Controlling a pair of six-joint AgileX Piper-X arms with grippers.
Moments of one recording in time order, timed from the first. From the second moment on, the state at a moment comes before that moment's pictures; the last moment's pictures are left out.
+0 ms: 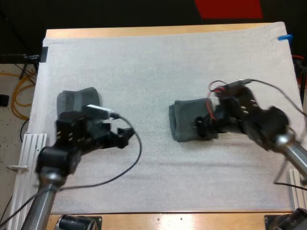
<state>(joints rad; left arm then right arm) -0.18 0.92 -0.71 0.72 0.44 -1.89 0.60 1.25 -1.08 0.87 -0.09 -1.64</state>
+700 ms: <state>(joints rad) -0.48 1.64 -0.91 0.28 0.40 -2.33 0.60 0.81 -1.08 1.10 0.05 -1.63</state>
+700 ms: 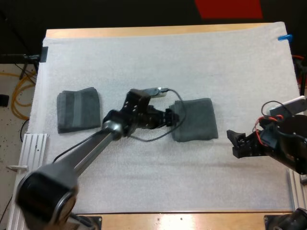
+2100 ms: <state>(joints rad) -0.60 1.87 -1.16 0.53 0.47 -2.24 0.60 0.80 -1.08 1.15 0.07 -1.63</state>
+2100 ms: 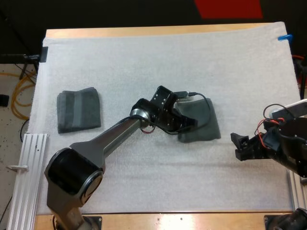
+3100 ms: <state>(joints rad) 0.06 1.65 -1.32 1.06 -0.08 -1.51 0.60 0.80 -1.07 1.11 0.11 -1.63</state>
